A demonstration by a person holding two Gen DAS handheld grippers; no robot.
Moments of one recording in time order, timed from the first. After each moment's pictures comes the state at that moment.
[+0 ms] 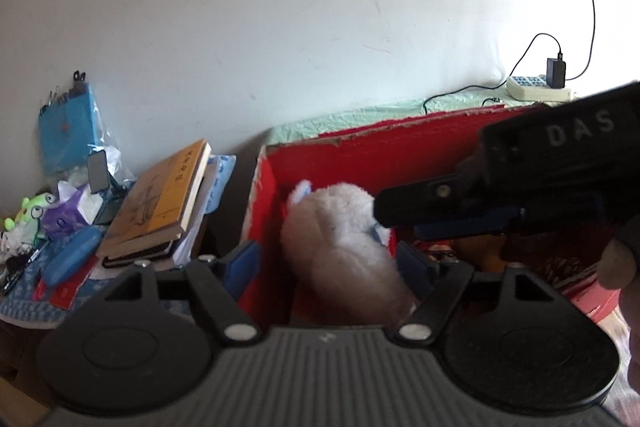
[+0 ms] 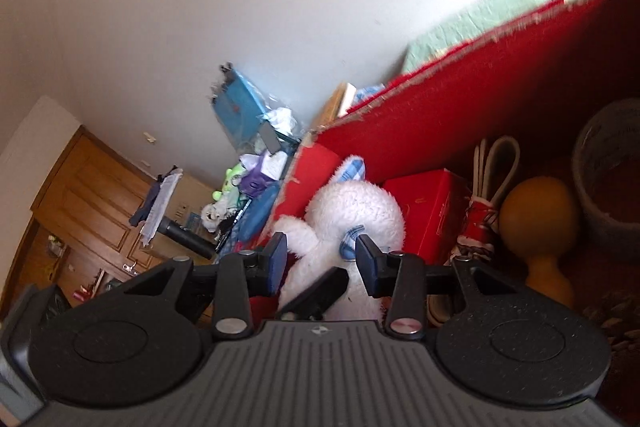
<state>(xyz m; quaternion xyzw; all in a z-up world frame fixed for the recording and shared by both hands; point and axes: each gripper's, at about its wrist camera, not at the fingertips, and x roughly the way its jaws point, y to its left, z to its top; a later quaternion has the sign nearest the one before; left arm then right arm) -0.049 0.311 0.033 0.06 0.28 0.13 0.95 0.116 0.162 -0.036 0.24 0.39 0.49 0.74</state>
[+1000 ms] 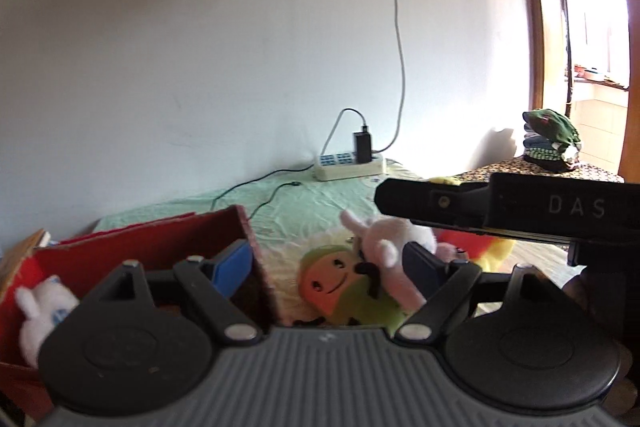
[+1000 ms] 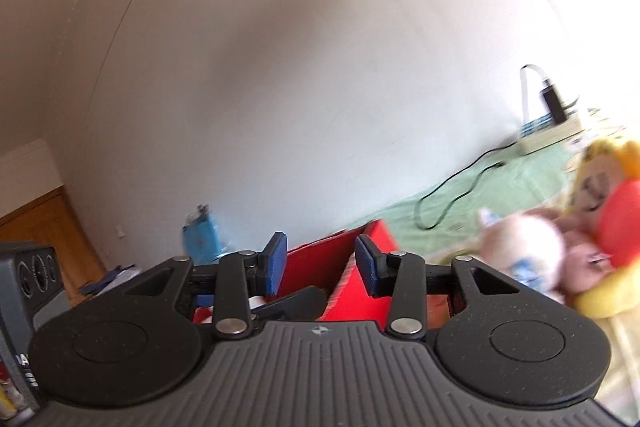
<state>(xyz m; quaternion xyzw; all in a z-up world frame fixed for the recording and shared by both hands) -0.044 0.076 0.053 0.05 0.18 -0.06 0.98 0.072 -0.066 -0.031 0.25 0.14 0.37 0.88</state>
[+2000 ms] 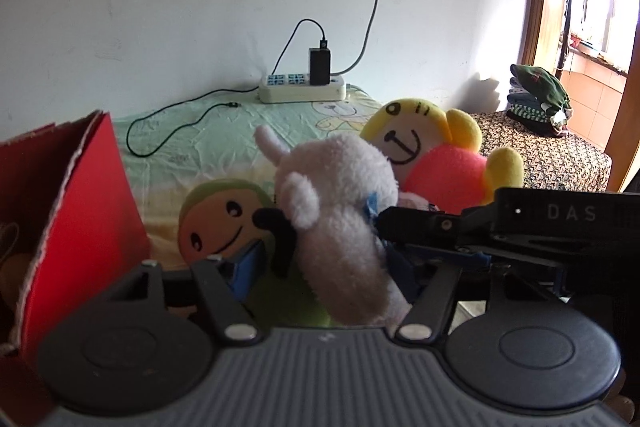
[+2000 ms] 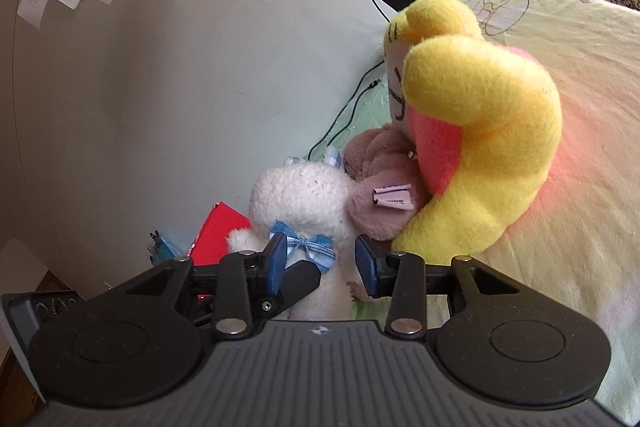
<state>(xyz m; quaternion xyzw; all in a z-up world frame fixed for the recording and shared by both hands) 0.059 0.035 -0.023 0.01 0.28 -0.09 0.96 0.150 -0.134 -0.125 0.39 0.30 0.31 0.82</state>
